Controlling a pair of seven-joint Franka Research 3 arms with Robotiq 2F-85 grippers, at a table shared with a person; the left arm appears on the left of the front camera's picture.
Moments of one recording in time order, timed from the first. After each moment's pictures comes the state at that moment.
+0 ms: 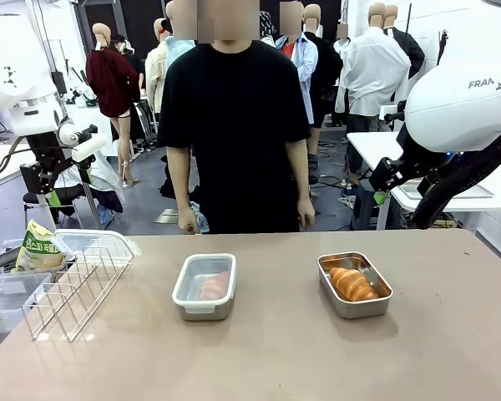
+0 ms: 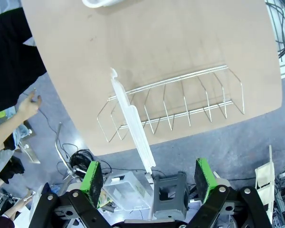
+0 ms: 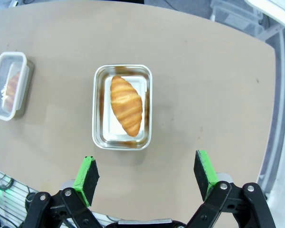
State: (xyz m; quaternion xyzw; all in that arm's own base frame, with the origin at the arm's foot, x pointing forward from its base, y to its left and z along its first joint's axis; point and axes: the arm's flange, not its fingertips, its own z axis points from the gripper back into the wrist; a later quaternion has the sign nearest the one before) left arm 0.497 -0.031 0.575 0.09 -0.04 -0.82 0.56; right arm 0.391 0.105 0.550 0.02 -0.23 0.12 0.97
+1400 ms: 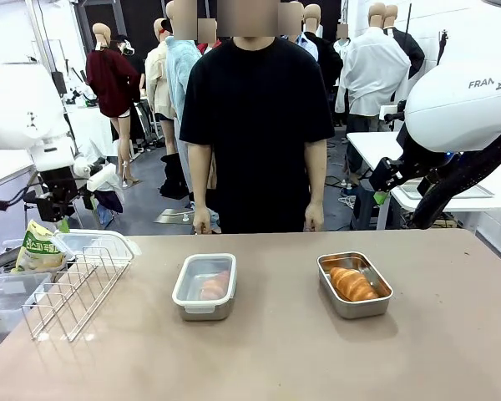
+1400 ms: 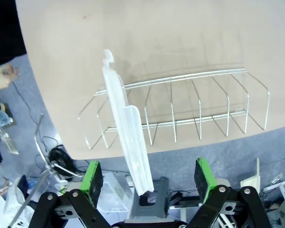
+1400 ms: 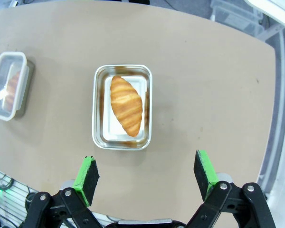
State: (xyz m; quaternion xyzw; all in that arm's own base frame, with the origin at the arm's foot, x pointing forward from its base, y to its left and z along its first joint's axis) left arm 0.533 -0.008 0.492 0.07 -0.03 -0.78 0.62; right arm 0.391 0.105 0.550 0.02 -0.23 0.12 0.97
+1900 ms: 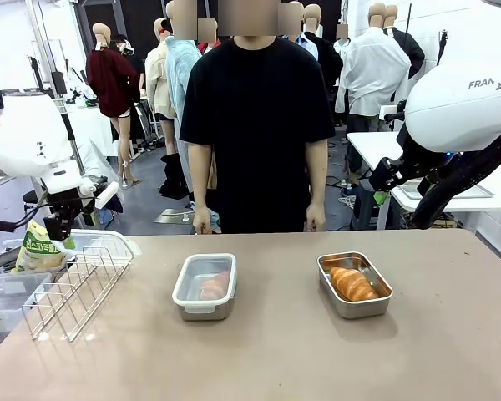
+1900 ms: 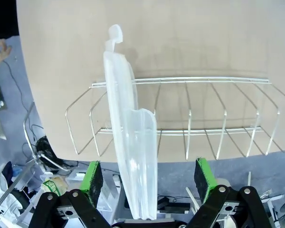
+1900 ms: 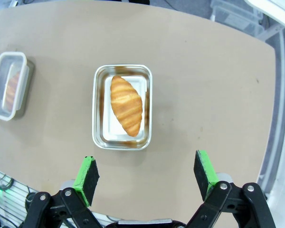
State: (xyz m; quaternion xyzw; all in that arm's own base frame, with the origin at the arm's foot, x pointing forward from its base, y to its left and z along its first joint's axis) left arm 0.550 0.006 0.440 0.08 -0.04 -0.75 0.66; right arm 0.391 0.105 0.550 0.02 -0.23 0.12 0.97
